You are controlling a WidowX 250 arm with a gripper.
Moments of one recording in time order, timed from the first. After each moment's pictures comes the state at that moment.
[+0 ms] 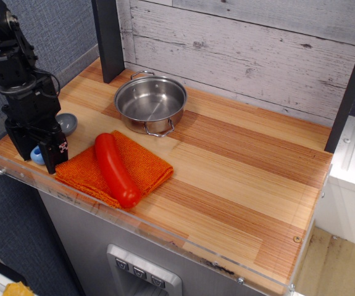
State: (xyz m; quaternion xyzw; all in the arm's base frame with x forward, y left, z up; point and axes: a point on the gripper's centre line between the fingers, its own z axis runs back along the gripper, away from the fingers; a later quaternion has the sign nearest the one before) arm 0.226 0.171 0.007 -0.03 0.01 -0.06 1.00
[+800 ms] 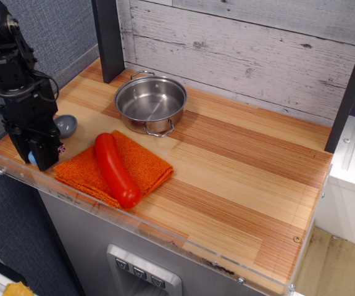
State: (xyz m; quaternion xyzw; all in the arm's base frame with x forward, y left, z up) arm 0.220 0.167 0.008 -0.02 0.02 -0.04 1.00
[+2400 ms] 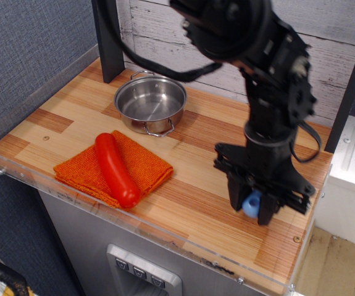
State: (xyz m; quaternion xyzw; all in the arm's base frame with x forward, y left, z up) arm 0.267 -0.106 0.021 -0.01 -0.02 -0.09 1.00
